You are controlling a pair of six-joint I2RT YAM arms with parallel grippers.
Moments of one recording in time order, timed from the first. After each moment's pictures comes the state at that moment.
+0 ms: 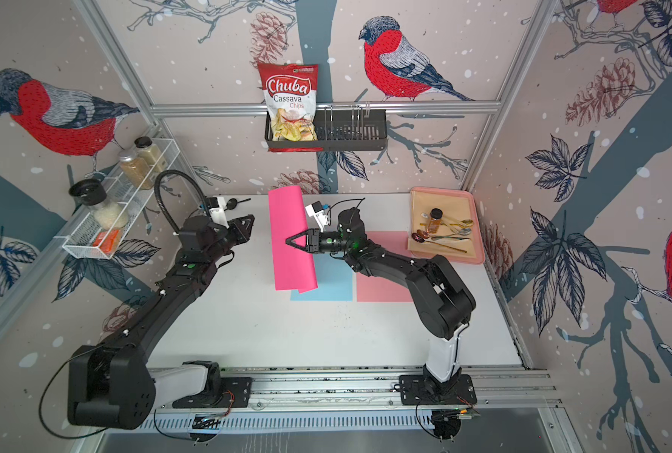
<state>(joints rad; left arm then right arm) -0.11 1.22 0.83 0.15 0.32 -0.50 0.69 1.79 1.16 0.56 -0.90 0.90</state>
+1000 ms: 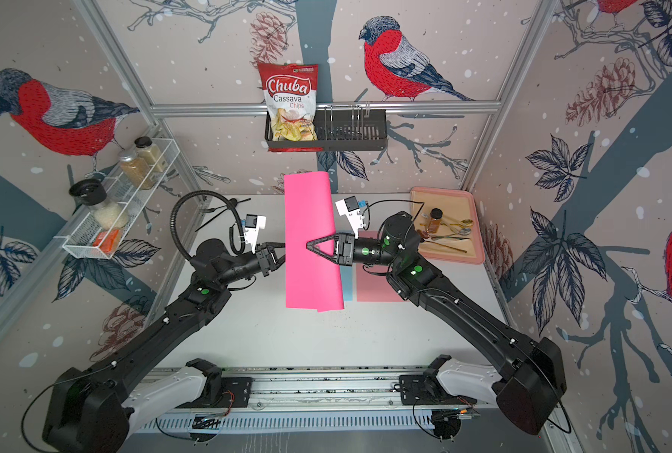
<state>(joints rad) -0.40 1.07 0.66 0.45 0.78 -0.76 0.71 1.18 1.02 0.24 -0.82 0.94</state>
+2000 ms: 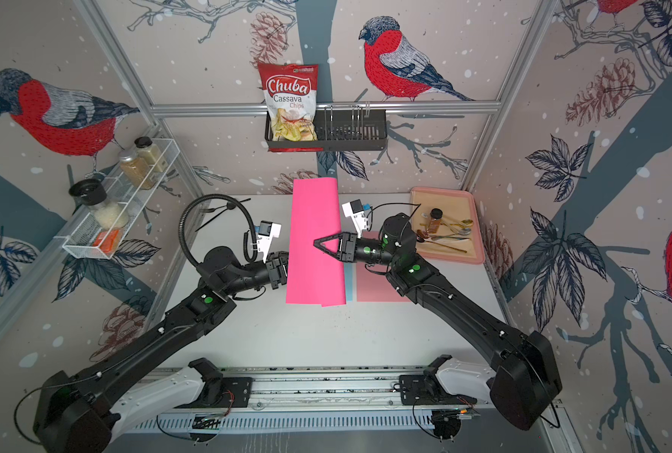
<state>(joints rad) -0.60 1.00 0.70 0.37 0.70 -0.80 0.65 1.22 0.95 0.27 -0.80 0.95</state>
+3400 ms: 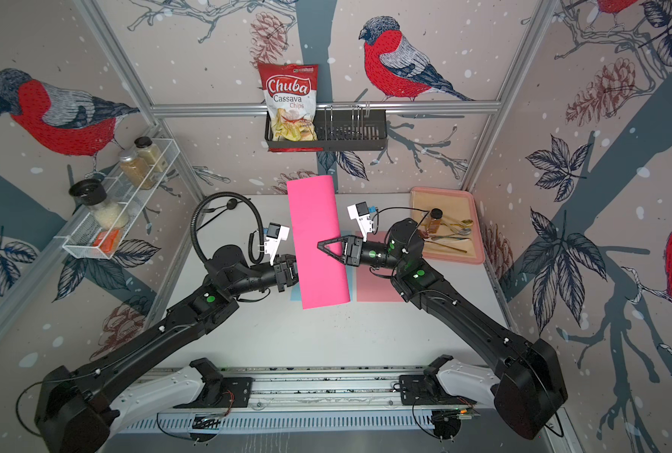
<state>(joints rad) -0.66 1.02 0.74 0.25 0.65 -0.73 0.63 1.17 0.89 0.31 -0.82 0.94</state>
